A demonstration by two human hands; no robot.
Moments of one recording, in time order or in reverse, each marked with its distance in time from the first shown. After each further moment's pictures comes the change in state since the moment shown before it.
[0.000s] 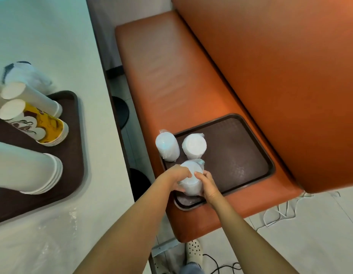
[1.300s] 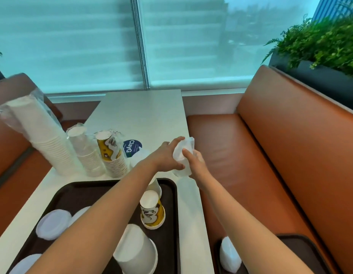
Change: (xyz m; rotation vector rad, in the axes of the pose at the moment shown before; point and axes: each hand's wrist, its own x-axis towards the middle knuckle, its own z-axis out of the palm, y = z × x) left_hand -0.165 0.105 -0.367 0.490 0.625 0.784; right_hand -0.066 -0.261 0.374 -0.397 -0.379 -0.479
